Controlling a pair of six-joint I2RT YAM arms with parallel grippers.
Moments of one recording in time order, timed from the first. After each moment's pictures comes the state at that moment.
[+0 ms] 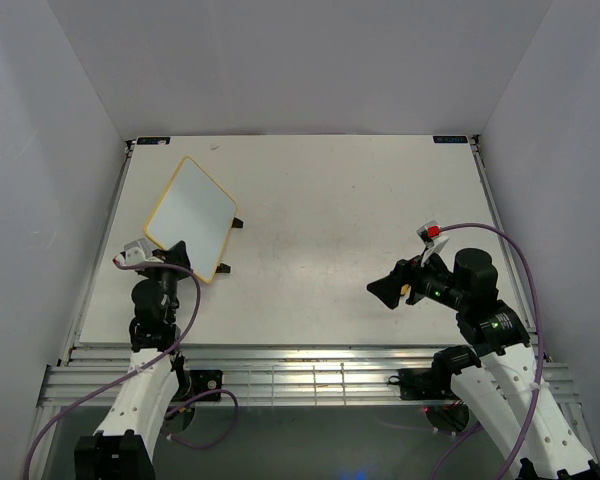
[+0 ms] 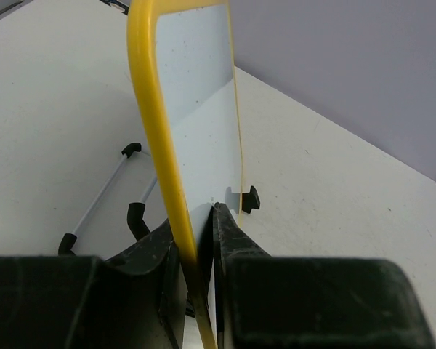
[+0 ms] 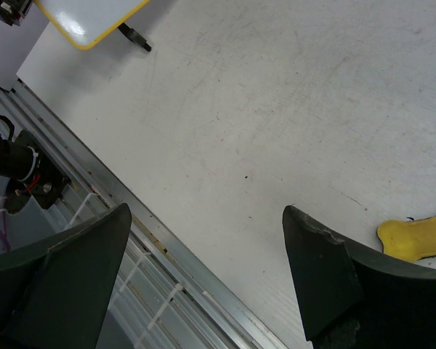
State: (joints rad) left arm 0.02 0.59 0.06 0.55 -0.10 -0.46; right arm 0.32 0.50 0.57 -0.48 -0.55 0.25
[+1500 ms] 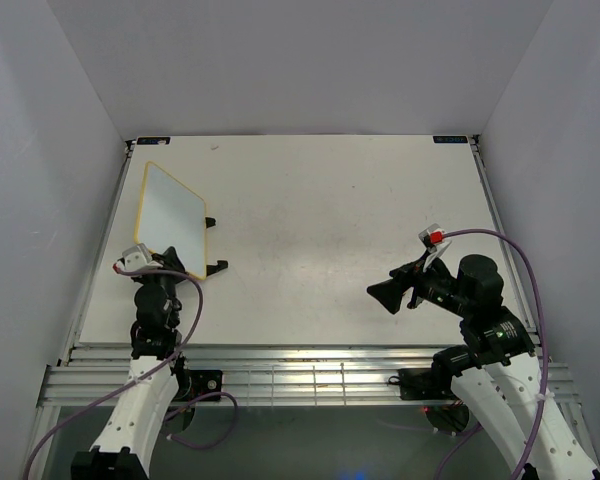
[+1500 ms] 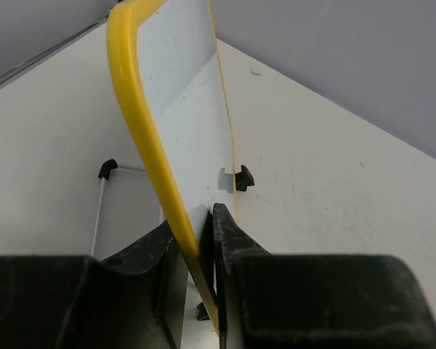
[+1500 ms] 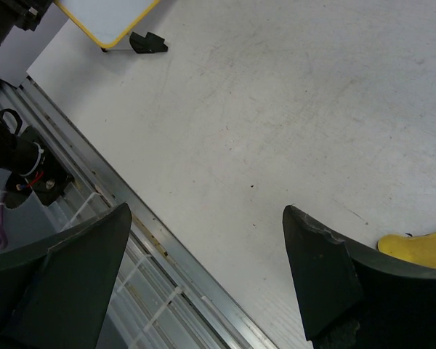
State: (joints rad) left arm -0.04 0.47 0.05 0.43 -0.30 -0.36; right arm 0.36 0.44 0.57 -0.47 -0.54 0.23
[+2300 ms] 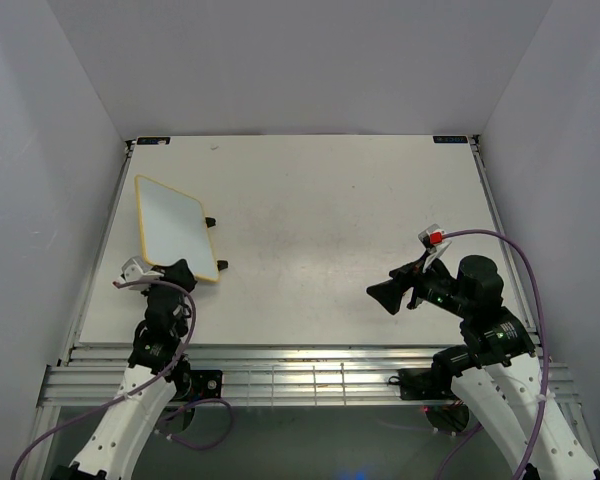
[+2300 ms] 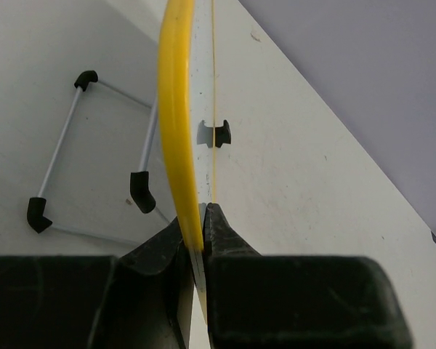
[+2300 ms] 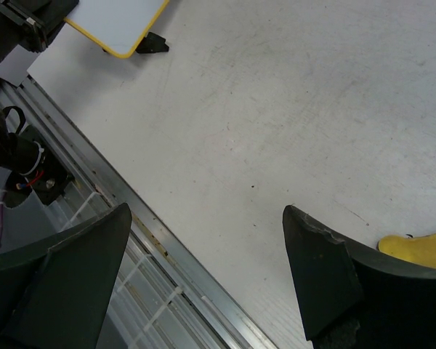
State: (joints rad) left arm -0.25 0.34 0.10 0.07 -0.53 -0.74; right arm 0.37 0.43 0.57 -0.47 -0.53 0.23
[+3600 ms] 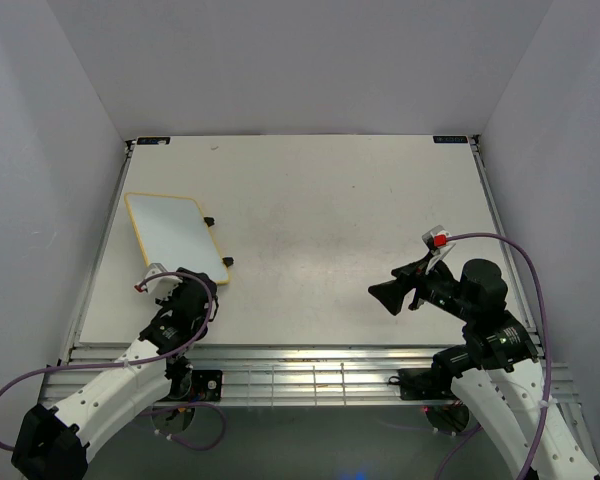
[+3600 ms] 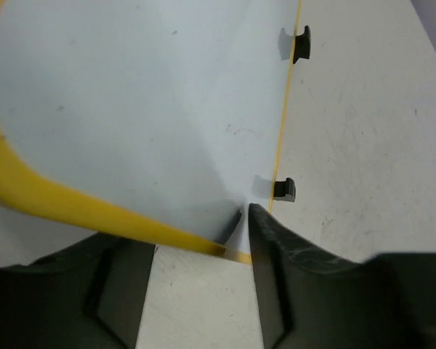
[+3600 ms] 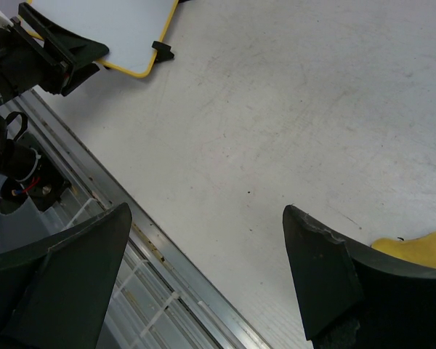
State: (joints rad) left arm -0.58 0.62 0.20 -0.25 -0.85 -1.17; right arm 0.37 0.39 0.57 -0.47 -0.51 0.23
